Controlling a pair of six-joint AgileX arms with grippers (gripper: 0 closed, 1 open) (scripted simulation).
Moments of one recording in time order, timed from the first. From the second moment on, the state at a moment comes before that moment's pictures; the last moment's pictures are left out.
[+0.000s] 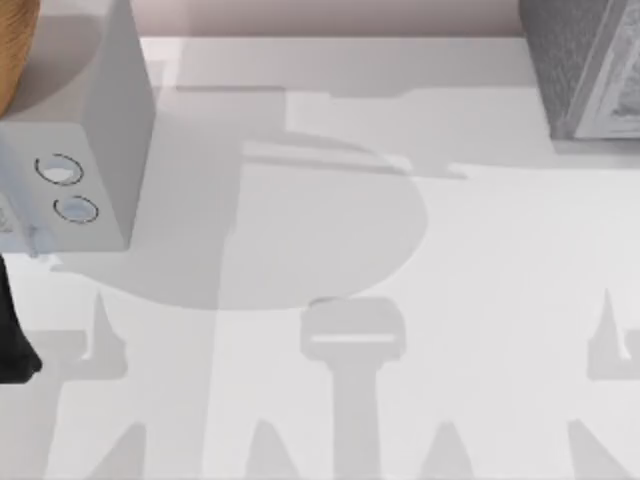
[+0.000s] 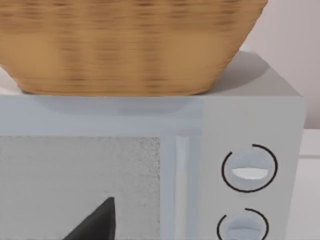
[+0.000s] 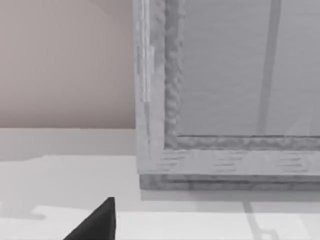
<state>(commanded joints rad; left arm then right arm) 0.00 0.00 0.00 0.00 0.00 0.00 0.00 0.01 0.01 0.00 0.00 0.00</state>
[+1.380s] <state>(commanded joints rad) 0.00 0.00 0.00 0.00 0.00 0.00 -0.59 0.90 0.21 0.70 -0.58 0.01</state>
